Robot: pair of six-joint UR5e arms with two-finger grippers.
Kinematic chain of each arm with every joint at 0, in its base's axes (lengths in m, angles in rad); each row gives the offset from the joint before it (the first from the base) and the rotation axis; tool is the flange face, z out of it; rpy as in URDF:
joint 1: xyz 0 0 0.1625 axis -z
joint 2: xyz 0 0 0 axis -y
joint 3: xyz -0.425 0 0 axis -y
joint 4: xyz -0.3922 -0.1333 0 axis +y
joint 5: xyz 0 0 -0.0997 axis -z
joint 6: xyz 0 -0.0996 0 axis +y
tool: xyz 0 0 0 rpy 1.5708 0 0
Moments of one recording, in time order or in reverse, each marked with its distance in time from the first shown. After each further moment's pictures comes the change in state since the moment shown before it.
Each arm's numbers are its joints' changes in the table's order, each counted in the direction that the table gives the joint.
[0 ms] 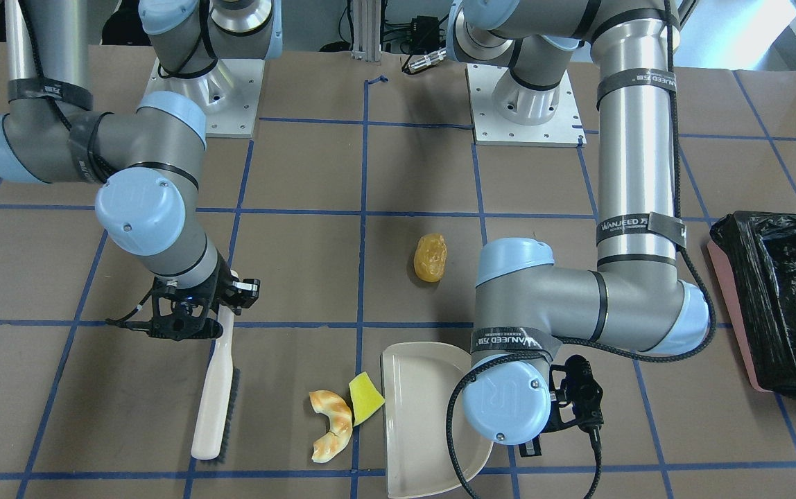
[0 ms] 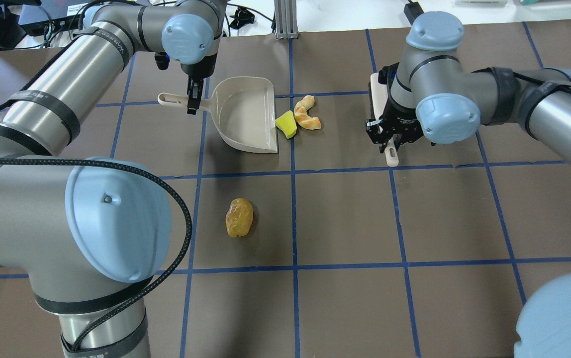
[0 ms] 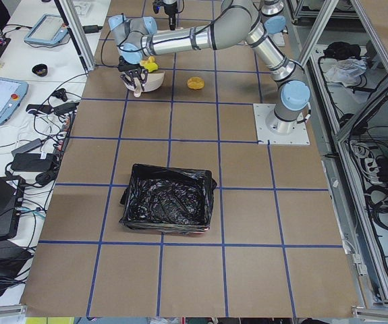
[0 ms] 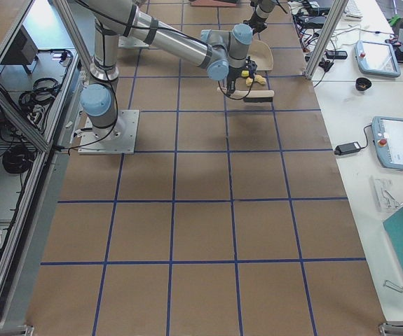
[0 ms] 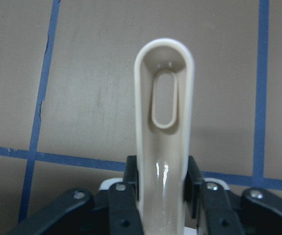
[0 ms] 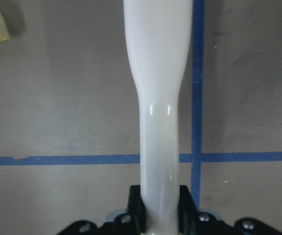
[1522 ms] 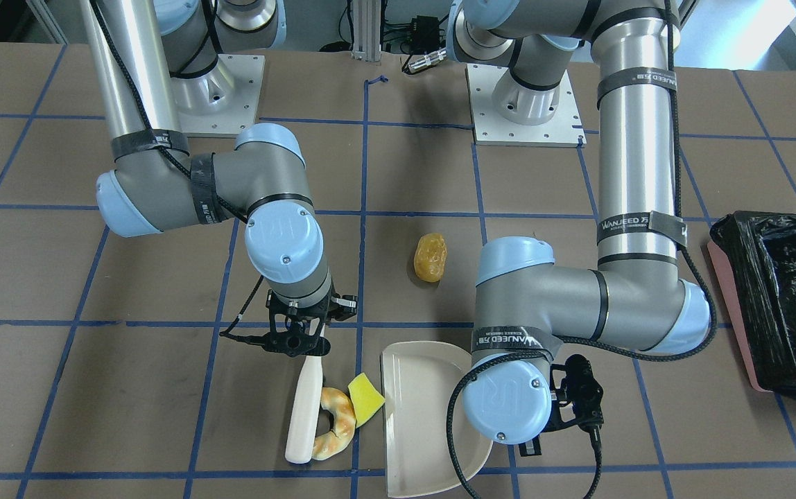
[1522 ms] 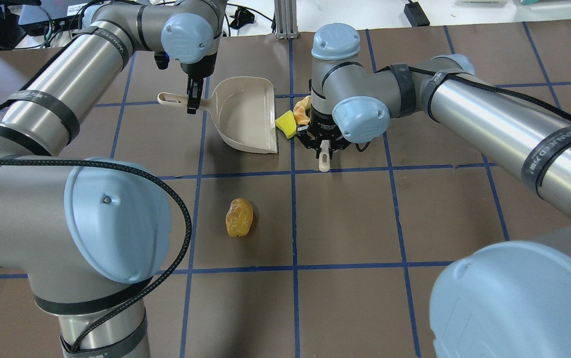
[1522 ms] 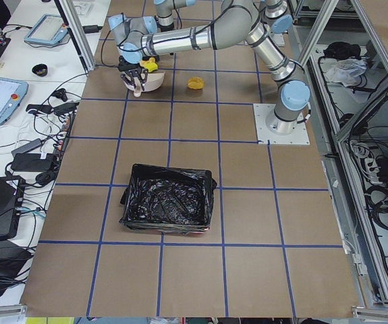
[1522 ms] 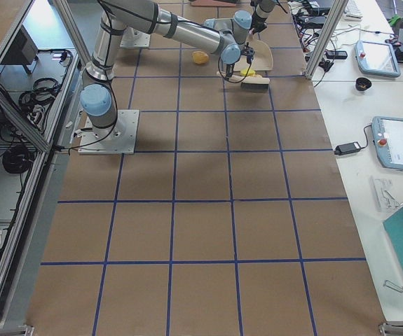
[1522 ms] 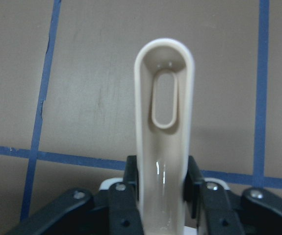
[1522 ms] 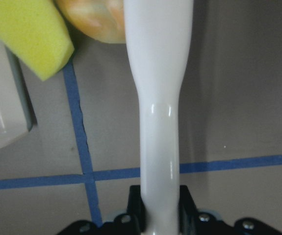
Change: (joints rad) left arm 0.000 0.002 0.000 0.003 -0.004 -0.001; right arm -0.208 0.155 -0.158 -0.027 0.039 -0.289
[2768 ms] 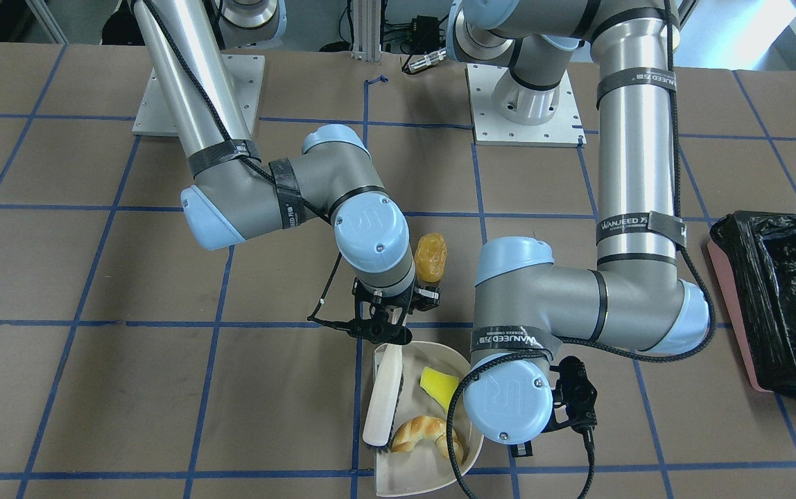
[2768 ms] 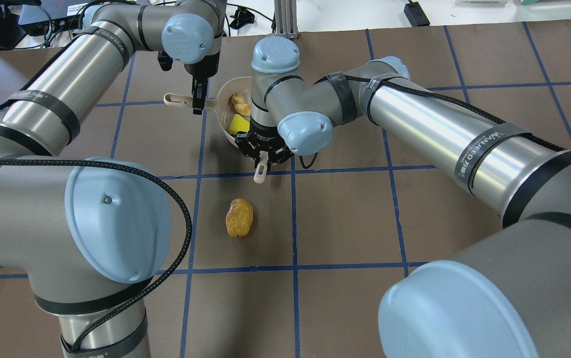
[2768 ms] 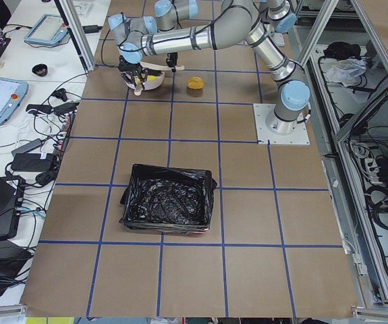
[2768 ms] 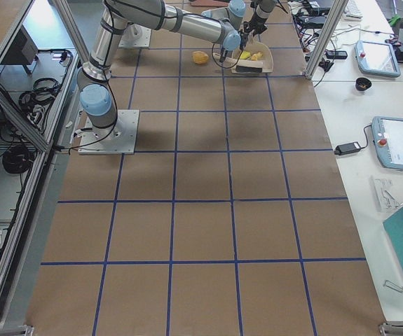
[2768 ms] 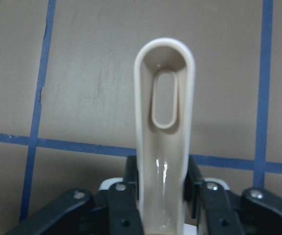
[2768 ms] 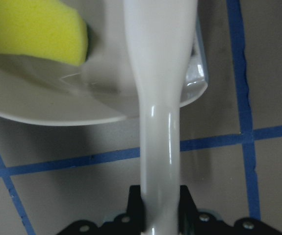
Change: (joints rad) left arm 0.001 0.001 -0.001 -0.019 -0.060 -0.021; right arm -0.139 0.080 -0.116 0.019 0.155 -0.245
